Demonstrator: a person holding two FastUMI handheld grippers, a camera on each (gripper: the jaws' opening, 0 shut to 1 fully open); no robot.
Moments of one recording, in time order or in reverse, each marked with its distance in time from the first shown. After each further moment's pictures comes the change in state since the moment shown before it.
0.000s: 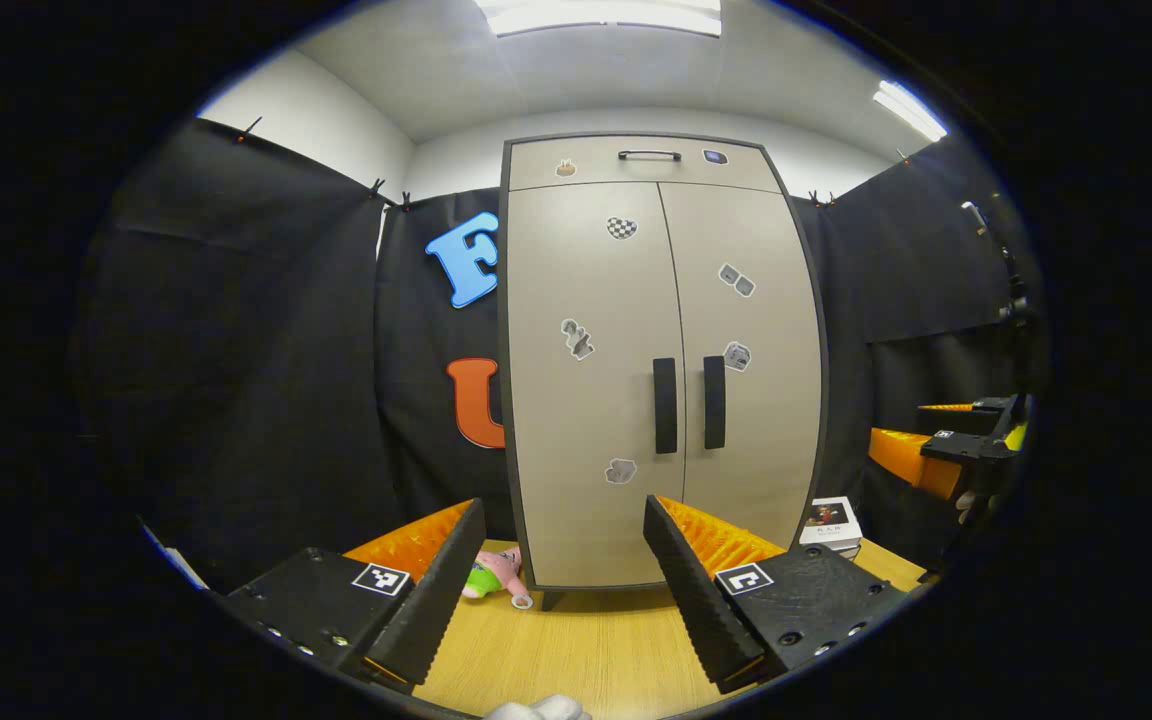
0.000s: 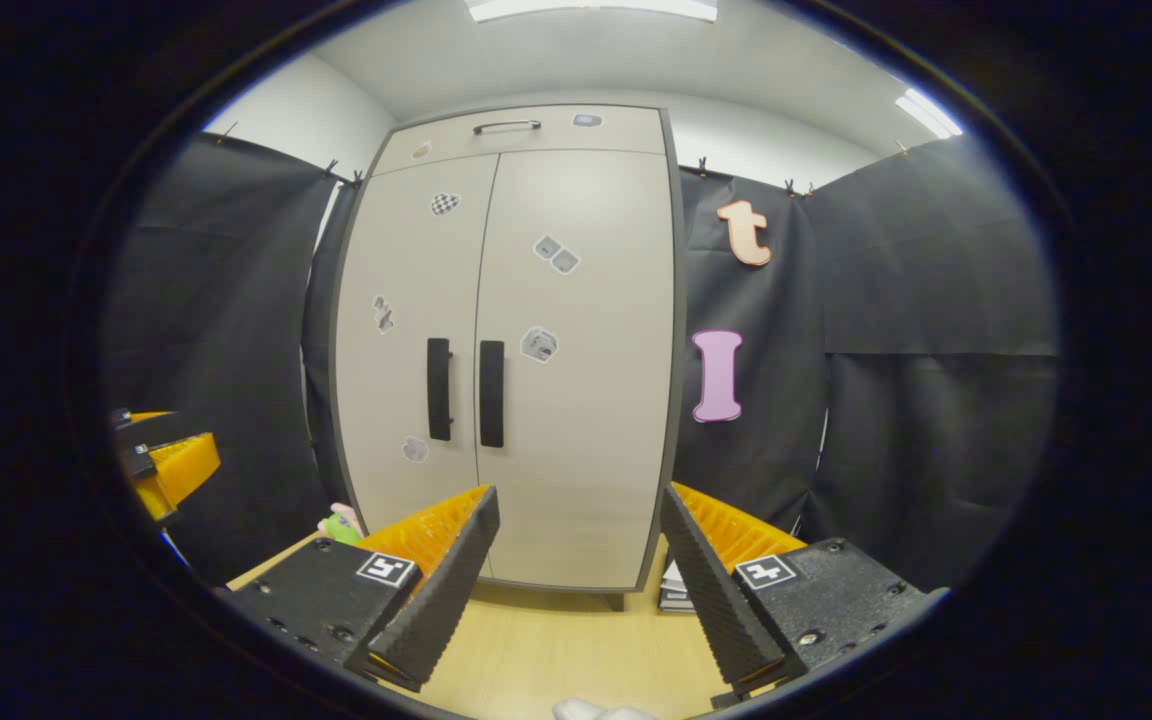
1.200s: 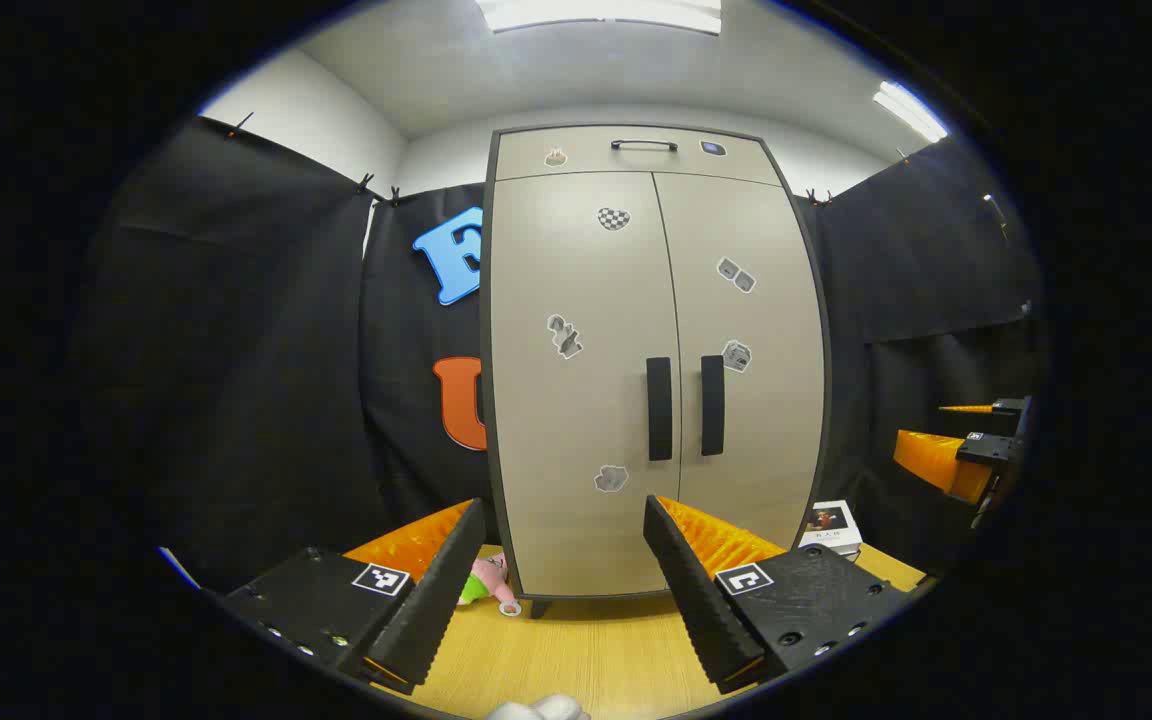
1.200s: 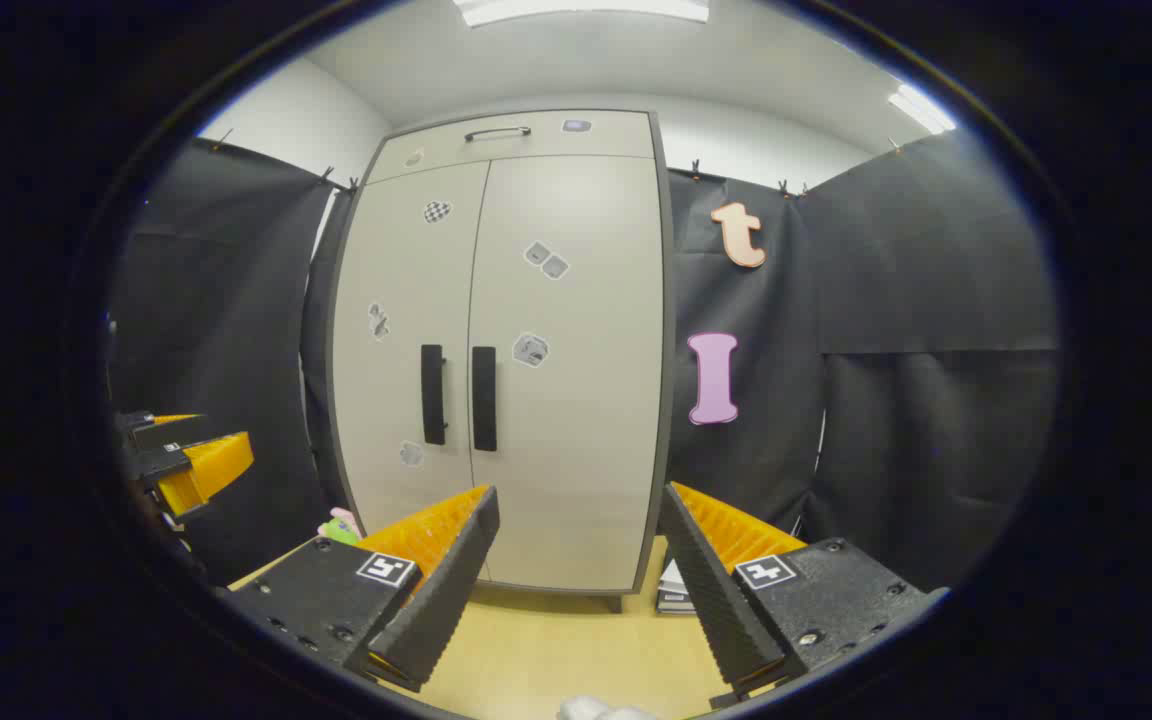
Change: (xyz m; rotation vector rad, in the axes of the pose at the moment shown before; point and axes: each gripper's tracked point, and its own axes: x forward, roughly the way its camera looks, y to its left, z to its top) left arm 0.032 -0.015 0.000 -0.006 0.006 -0.029; right arm -0.015 -0.016 0.000 0.020 -0.022 0.005
